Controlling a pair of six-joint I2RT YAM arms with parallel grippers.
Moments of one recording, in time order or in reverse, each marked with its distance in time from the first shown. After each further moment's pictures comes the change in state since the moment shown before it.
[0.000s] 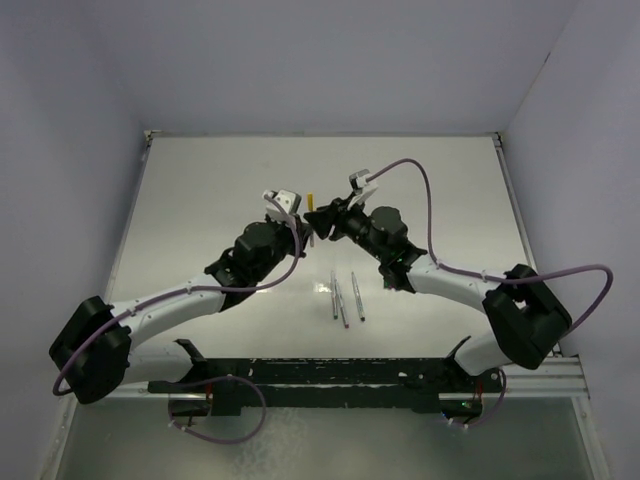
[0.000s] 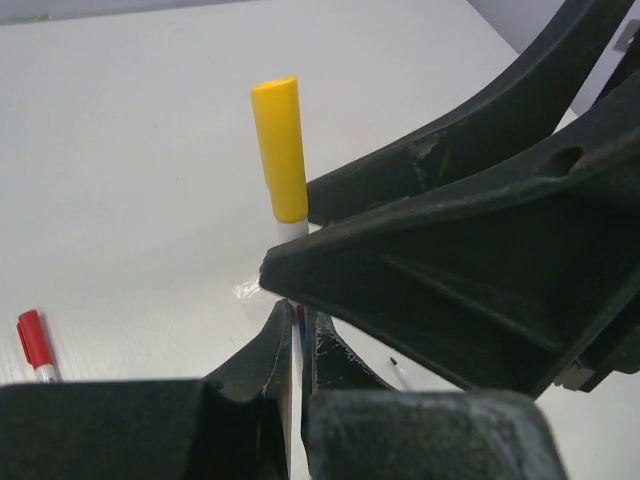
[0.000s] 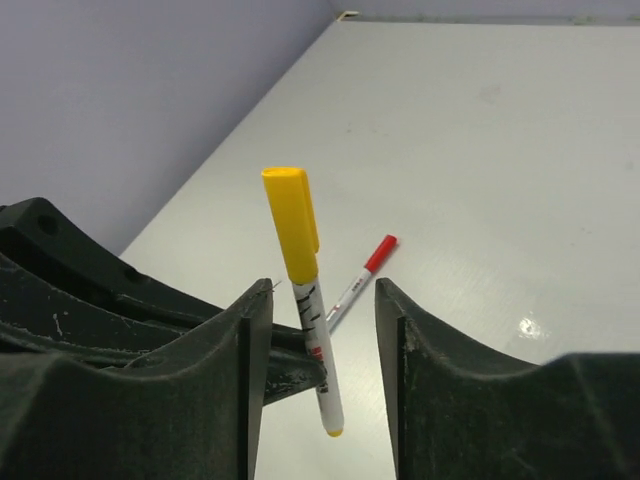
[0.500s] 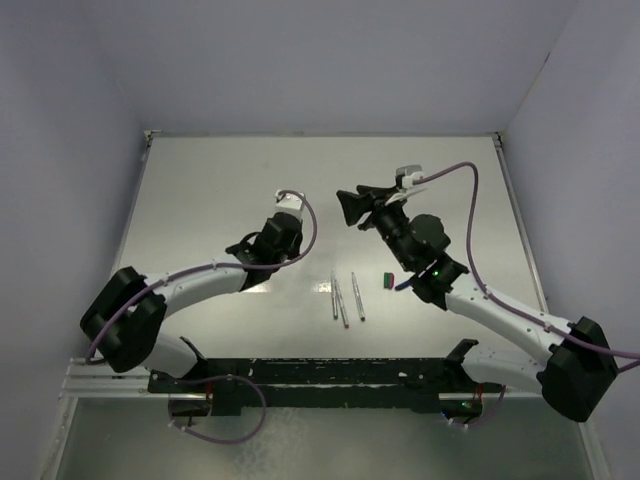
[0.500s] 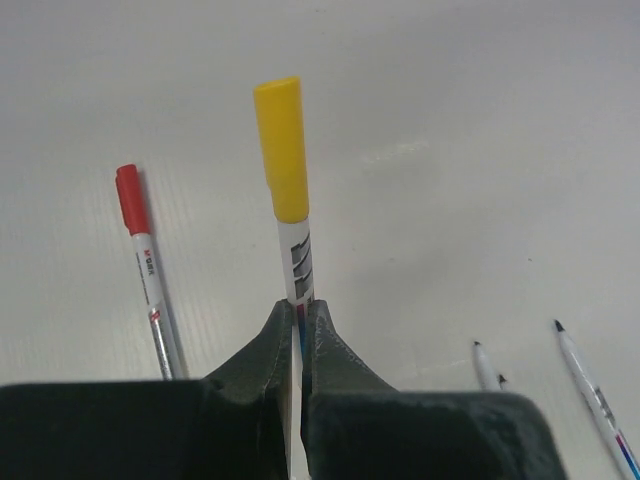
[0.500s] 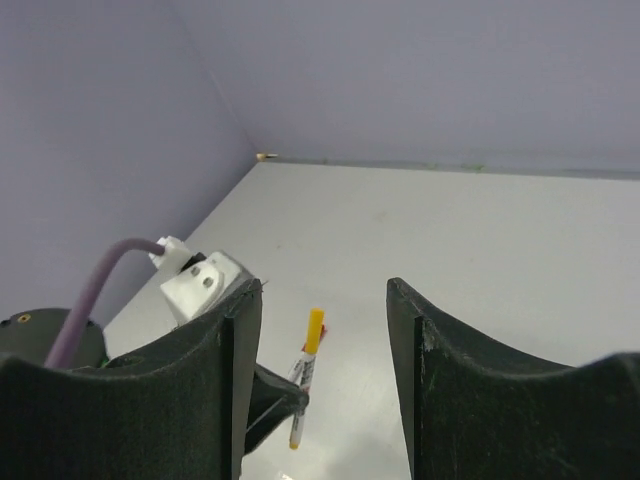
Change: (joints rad) left arm 0.021 0.165 0.092 -0.319 -0.180 -0.063; right arm 0.005 -0.338 -0.023 -0.156 0.277 -0.136
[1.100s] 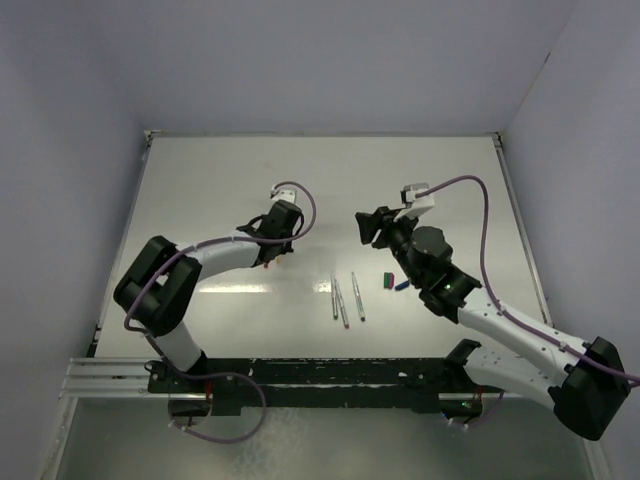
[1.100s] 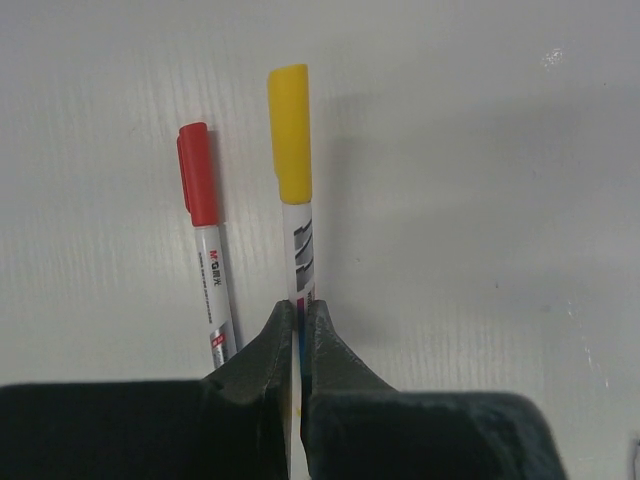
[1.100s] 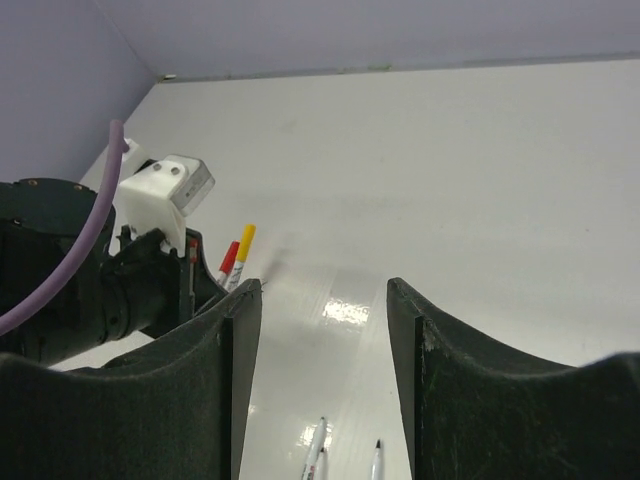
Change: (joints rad) left arm 0.145 0.290 0.169 -0.174 -0.009 -0.035; right arm 0.000 -0.160 -0.103 -0.270 0.148 0.006
